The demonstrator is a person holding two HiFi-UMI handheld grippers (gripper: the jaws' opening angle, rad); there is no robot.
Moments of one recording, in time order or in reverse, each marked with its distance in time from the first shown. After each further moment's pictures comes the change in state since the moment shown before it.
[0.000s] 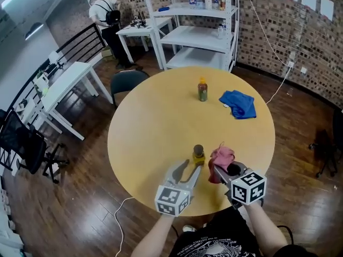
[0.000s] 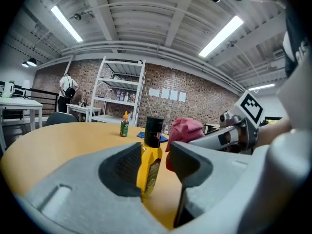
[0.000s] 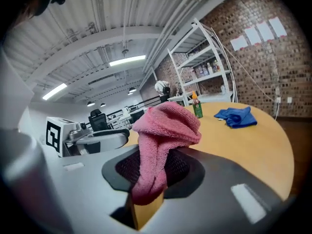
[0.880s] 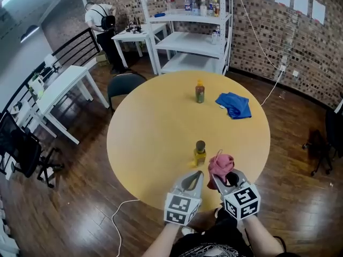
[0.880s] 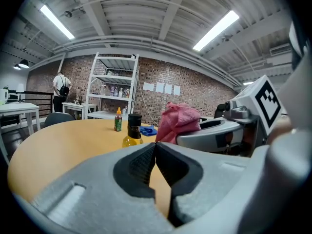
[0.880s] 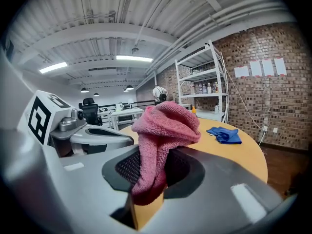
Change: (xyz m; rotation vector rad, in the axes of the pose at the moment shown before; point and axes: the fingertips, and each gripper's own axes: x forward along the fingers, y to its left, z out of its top) left arm -0.034 -0.046 -0.010 0.050 0.090 -0.046; right arm -0.034 0.051 -0.006 -0.194 -0.062 -0.167
